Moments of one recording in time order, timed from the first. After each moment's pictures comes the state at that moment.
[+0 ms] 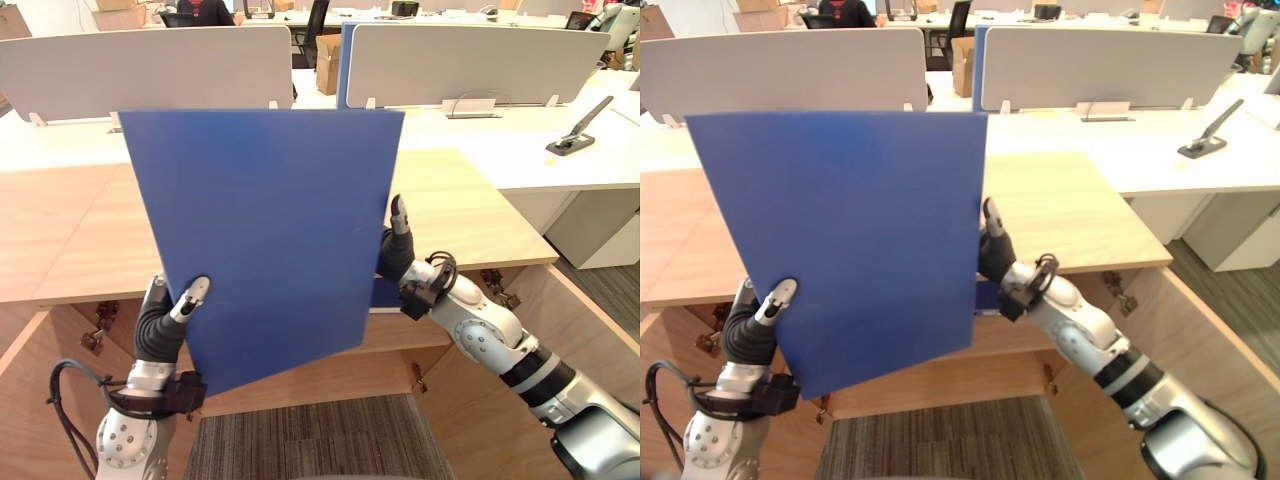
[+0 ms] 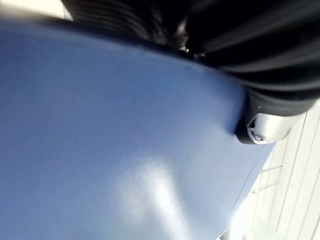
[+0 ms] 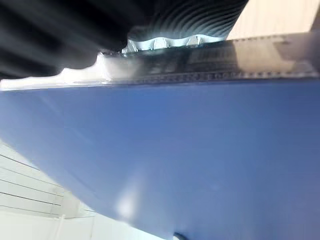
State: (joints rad) left arm 0.38 0.30 0.08 -0.49 -0.31 -0.32 -0.08; right arm -0.50 -0.64 0.59 -0.02 1.08 -0.07 0.34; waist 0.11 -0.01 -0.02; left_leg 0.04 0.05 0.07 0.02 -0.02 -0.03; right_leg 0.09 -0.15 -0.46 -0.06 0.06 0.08
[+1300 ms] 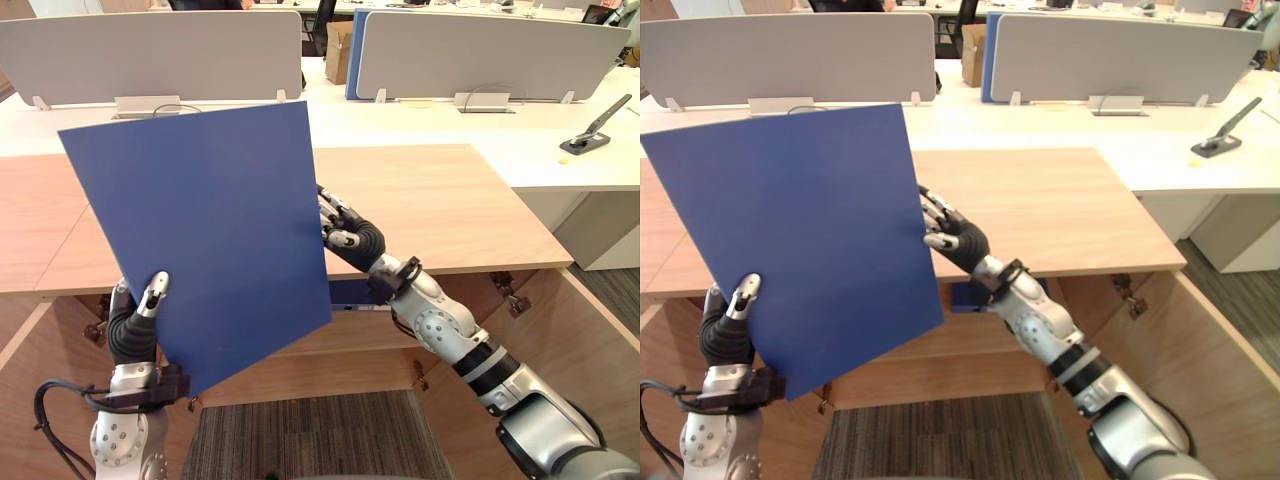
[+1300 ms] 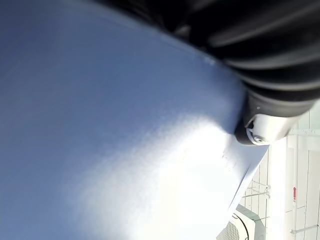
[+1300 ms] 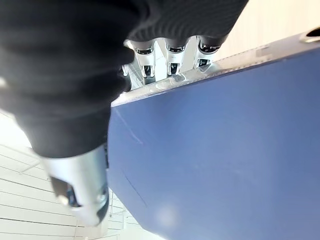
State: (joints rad) left arm 0.36 0.18 0.17 -0.44 -0.32 -0.28 -0.04; right arm -0.58 -0.41 0.58 0.15 1.06 -0.07 0.29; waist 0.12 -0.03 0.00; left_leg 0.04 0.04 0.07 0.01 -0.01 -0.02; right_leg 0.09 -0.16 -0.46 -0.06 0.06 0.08
